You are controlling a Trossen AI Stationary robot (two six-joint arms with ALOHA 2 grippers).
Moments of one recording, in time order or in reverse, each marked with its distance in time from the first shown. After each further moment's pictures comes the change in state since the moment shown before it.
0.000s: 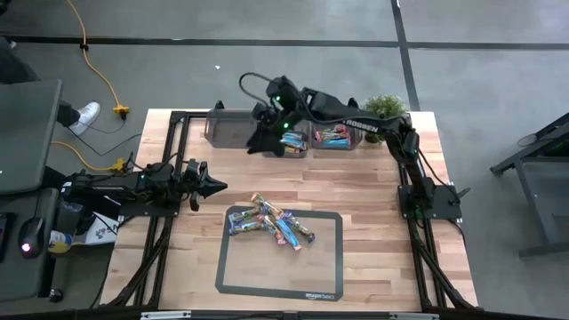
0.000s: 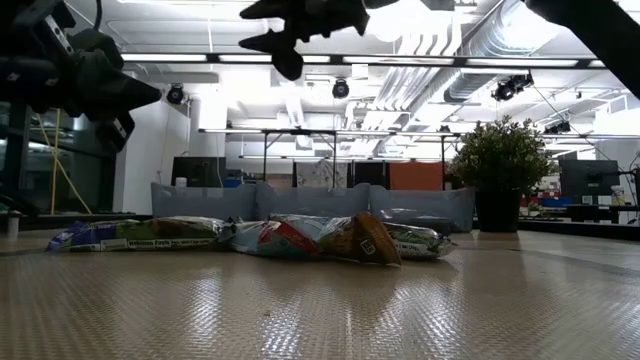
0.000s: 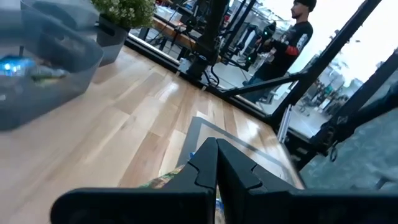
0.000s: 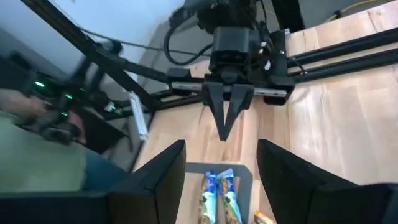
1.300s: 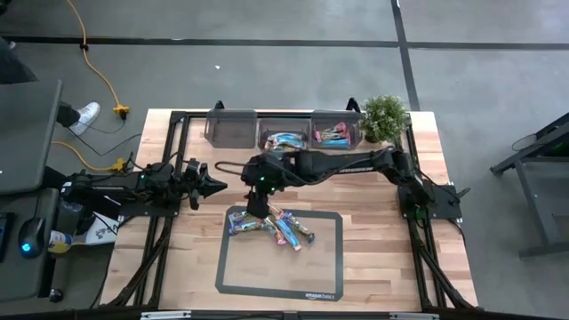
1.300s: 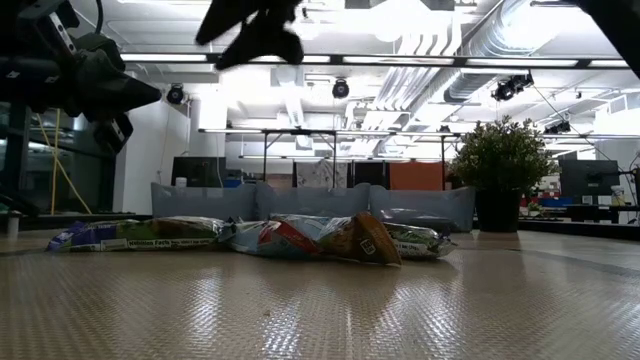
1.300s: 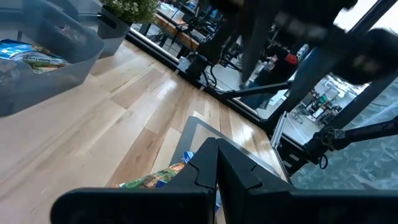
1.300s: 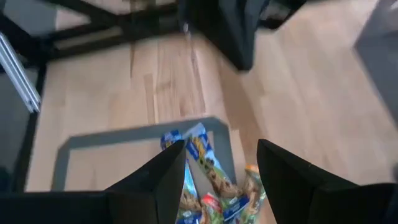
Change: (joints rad) left arm 0.000 0.000 0.000 0.000 -0.001 -0.074; right arm 0.376 0.059 0.000 -0.170 0.755 0.108
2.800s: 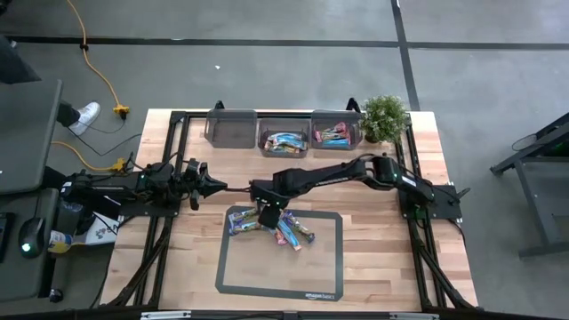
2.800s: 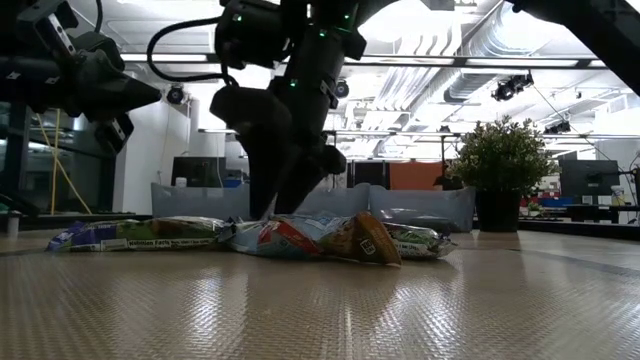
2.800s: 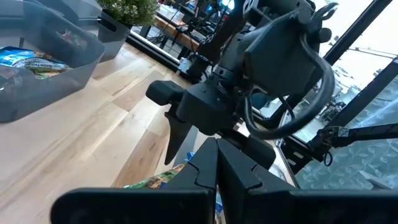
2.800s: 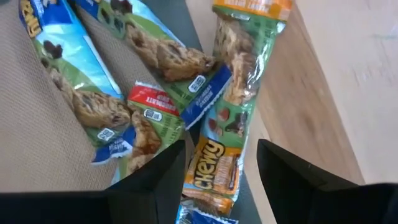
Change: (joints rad) left arm 0.000 0.000 0.000 0.000 -0.003 0.035; right arm -0.010 0.155 -0.197 -0.103 -0.048 0.215
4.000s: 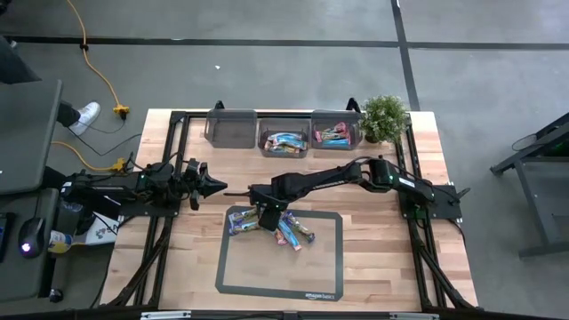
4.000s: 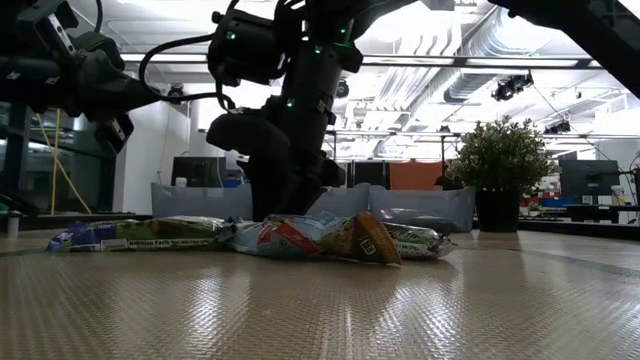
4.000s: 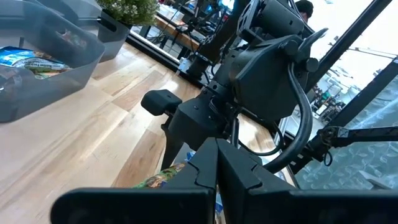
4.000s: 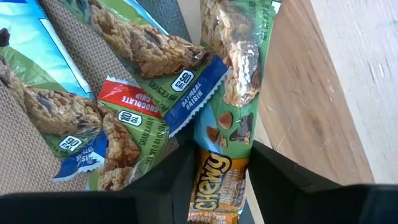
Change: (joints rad) left arm 0.000 0.000 0.000 0.000 0.001 0.000; right arm 0.008 0.058 0.002 0.017 0.038 0.000
